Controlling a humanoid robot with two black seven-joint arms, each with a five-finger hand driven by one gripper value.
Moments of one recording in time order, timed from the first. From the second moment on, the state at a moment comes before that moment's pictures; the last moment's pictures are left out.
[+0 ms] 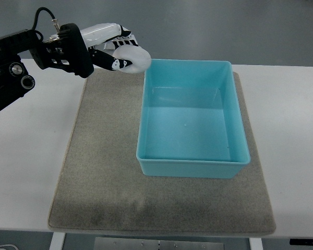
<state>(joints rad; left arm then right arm) -1.02 0.57 -0.53 -1.22 1.43 -0.12 -0.22 0.00 0.00 0.00 0.14 -0.08 -0.05 0.09</state>
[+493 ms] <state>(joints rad) -1.01 0.35 -0.41 -1.21 1.45 -0.12 -0.22 0.00 0.00 0.00 0.14 -0.08 -0.05 0.09</state>
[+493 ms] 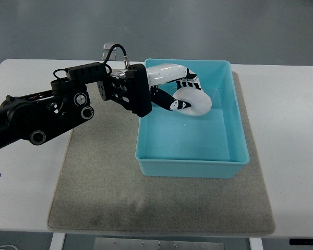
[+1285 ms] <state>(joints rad) -1.00 0.36 -0.34 -1.19 1.42 -0.12 -0.22 0.00 0.00 0.00 0.14 -0.08 -0.05 0.09</state>
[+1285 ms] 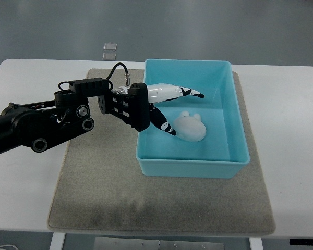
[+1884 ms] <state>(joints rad) -0.95 0.38 -0.60 -1.11 0.85 -0.10 -0.22 0.00 0.00 0.00 0.14 -0.08 -0.05 0.09</state>
